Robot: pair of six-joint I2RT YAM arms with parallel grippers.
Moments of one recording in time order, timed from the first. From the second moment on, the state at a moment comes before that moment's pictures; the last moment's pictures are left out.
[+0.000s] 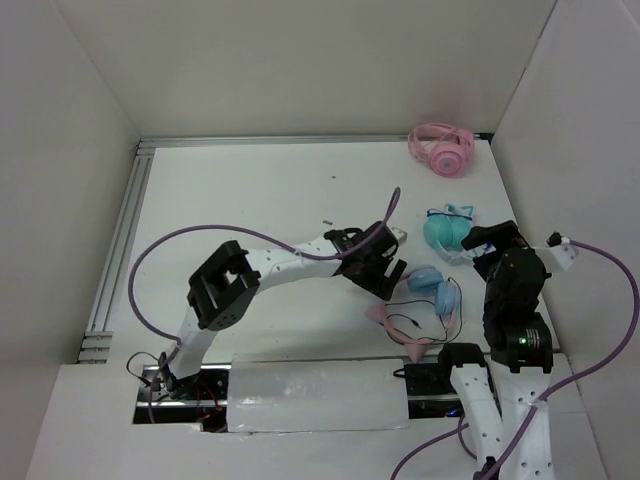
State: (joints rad) left arm -1.01 2.05 1.62 -0.55 0.07 -0.45; right arm -0.05 0.45 0.83 -0.68 0.37 0.76
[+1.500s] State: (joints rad) left arm -0.96 1.57 1.48 -0.63 -0.41 -0.54; right arm -0.05 0.28 0.69 -0.49 -0.14 0.54
